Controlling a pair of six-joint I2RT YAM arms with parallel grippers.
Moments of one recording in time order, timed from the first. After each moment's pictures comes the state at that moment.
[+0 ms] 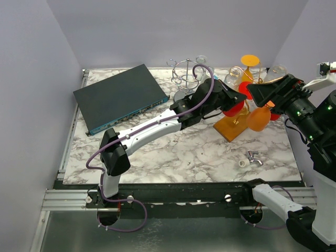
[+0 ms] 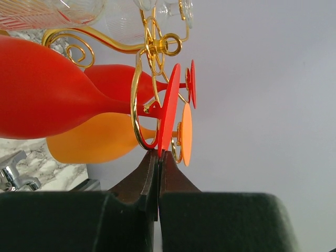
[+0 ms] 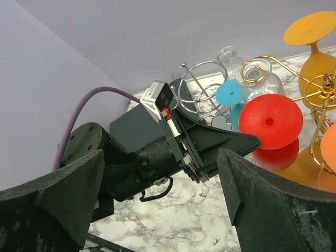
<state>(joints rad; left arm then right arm) -1.03 1.91 1.89 -0.14 -0.12 -1.41 0.26 0.94 1.79 -0.91 -0.06 0.55</state>
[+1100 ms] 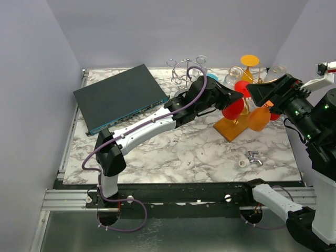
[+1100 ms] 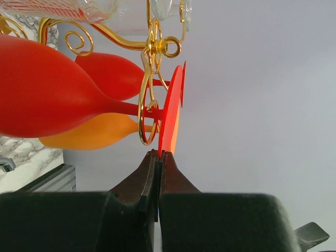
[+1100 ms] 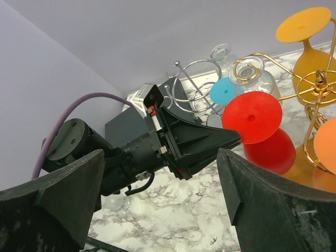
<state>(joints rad) -0.99 1.86 1.84 -0.14 -0.04 -1.56 0.26 0.94 1.77 -0.91 -0.04 0.55</state>
